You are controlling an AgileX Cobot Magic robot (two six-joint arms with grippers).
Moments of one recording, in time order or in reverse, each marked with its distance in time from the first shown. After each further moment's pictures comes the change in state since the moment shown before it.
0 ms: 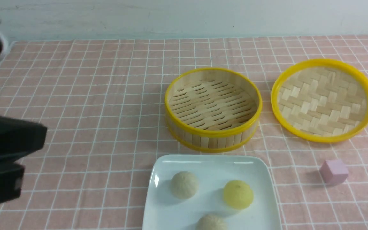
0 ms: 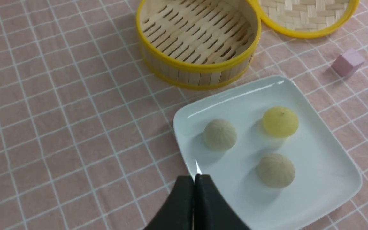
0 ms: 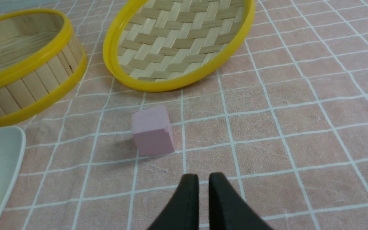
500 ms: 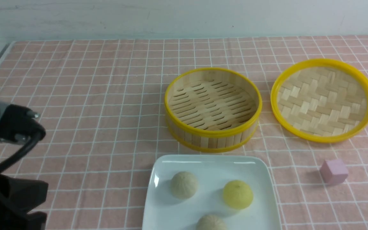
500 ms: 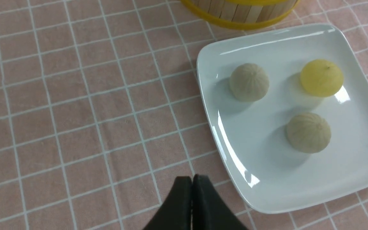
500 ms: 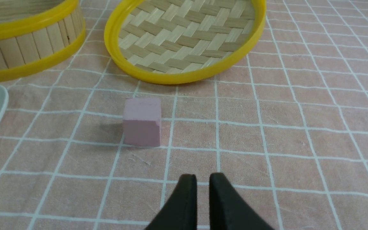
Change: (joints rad) right arm 0.000 0.000 0.000 0.000 -0.002 -0.245; left arm 0.000 -0.055 0.230 0.031 -0.030 -0.193
